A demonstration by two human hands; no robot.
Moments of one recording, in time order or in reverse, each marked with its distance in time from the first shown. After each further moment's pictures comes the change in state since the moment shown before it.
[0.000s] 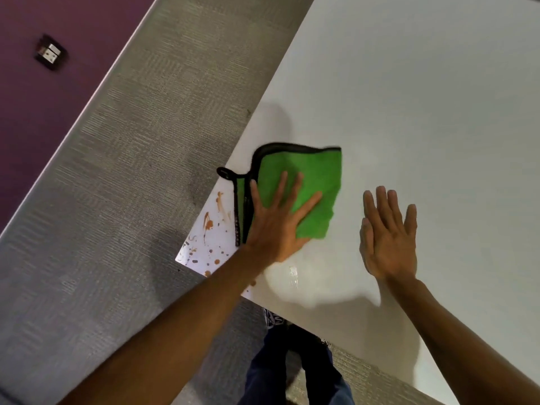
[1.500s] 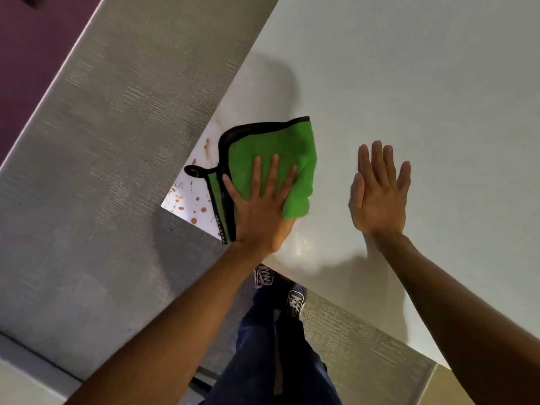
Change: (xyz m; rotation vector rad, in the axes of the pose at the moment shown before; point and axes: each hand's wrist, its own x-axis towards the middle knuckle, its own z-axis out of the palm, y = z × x) left_hand -0.064 0.052 0.012 -0.028 0.001 -0.332; right_hand 0.001 -0.005 -0.002 -0.008 0.026 -0.017
